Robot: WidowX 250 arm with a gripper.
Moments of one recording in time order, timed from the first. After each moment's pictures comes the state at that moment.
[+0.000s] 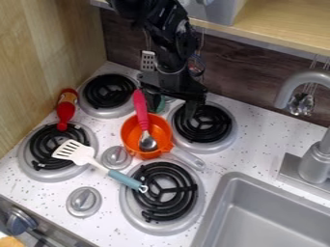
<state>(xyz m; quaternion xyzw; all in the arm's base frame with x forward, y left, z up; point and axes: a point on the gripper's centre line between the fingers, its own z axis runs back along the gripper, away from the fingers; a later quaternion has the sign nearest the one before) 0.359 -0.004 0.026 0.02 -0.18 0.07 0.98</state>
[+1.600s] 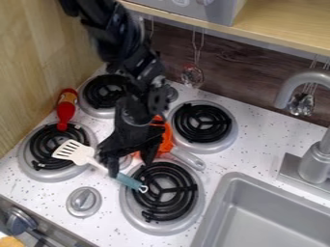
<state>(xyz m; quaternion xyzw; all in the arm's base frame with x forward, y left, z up) 0.263 0.027 -0.030 0.08 -0.04 0.50 0.86</state>
